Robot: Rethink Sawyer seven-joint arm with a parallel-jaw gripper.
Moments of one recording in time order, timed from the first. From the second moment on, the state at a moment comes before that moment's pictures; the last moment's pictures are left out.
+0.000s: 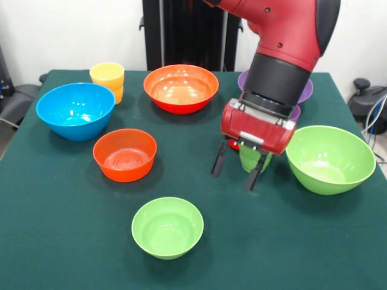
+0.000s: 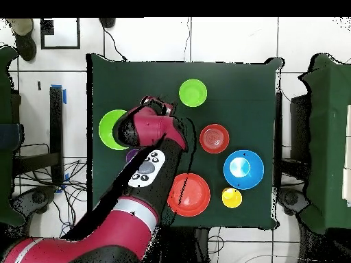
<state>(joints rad) 0.21 -0.29 -0.45 1.35 0.12 0.12 2.17</state>
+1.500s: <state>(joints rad) 0.10 -0.48 -0.10 1.62 0.12 0.12 2.17</state>
